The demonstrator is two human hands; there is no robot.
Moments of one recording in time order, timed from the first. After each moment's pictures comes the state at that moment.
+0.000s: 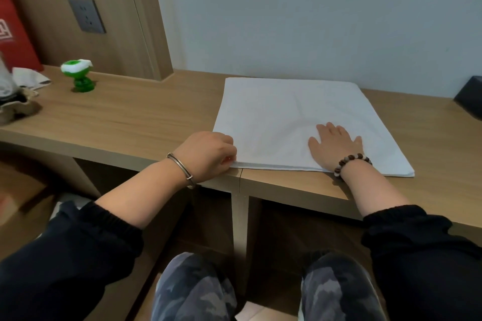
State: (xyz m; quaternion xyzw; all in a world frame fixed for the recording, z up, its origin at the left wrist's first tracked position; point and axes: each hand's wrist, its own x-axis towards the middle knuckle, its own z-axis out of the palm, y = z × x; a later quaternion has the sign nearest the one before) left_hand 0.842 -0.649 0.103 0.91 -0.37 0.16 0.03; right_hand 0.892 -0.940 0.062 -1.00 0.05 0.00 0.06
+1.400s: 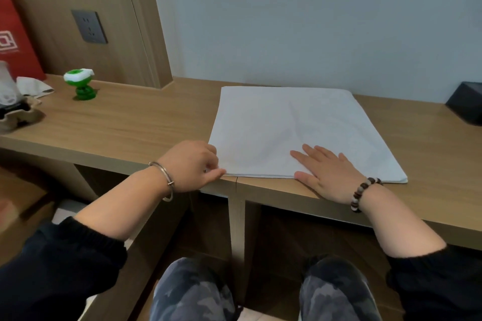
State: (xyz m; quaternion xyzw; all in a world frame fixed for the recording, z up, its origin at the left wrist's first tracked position) left_hand 0.835 -0.631 0.106 0.96 -0.28 0.04 0.03; right_hand 0.834 -0.940 0.077 -0.99 -0.15 0.09 0.02
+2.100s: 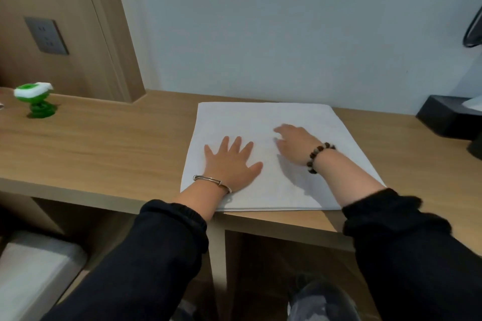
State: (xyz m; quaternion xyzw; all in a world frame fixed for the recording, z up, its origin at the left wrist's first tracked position) left_hand 0.931 -0.745 0.054 0.99 -0.15 0.00 0.03; right_hand 0.941 -0.931 0.104 -0.99 -0.06 0.03 0.14
